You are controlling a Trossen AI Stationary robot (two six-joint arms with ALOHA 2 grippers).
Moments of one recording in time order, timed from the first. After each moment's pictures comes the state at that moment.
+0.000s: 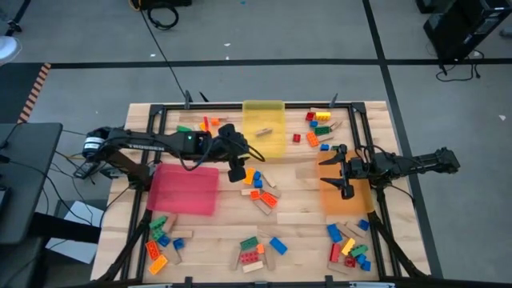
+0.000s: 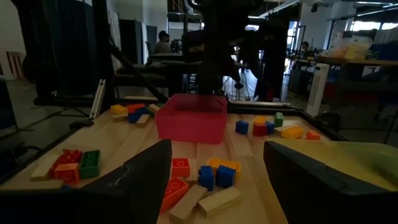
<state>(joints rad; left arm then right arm) 0.02 1.48 1.22 -0.52 -0.31 -0.05 0.15 0.05 0.01 0.08 0.14 -0.03</state>
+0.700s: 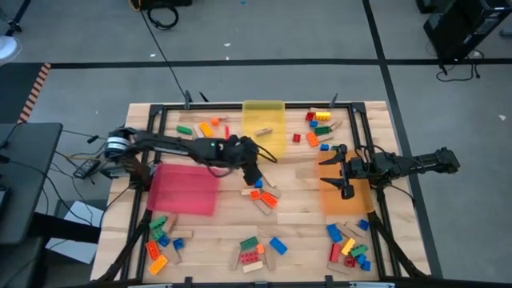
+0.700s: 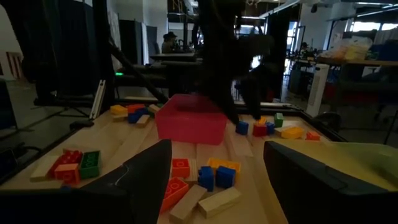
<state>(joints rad) 0.02 1.72 1.28 -0.54 -0.31 -0.46 0.15 0.05 0.01 0.08 0.14 -0.03</state>
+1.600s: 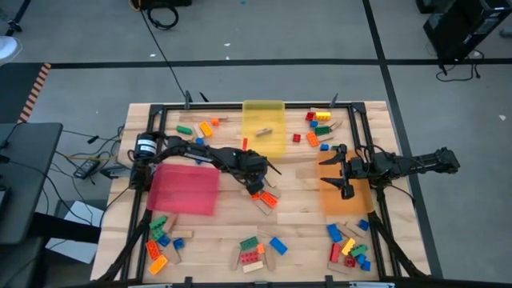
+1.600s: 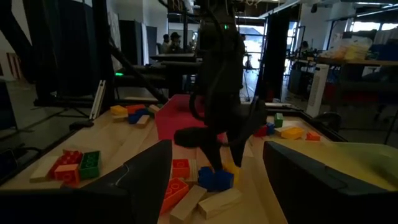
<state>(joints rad) 0.03 1.98 1.33 -0.63 -0.21 -0.55 0.15 0.05 0.01 0.08 0.14 -0.03</state>
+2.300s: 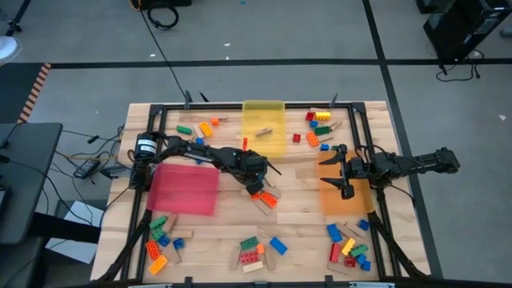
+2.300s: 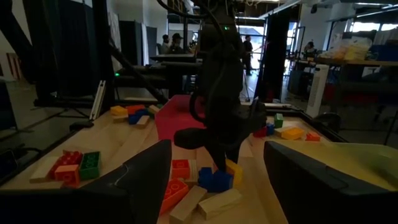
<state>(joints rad) 0.03 1.98 1.33 -0.62 -0.19 -0.55 0.15 0.05 0.01 0.08 0.14 -0.03</state>
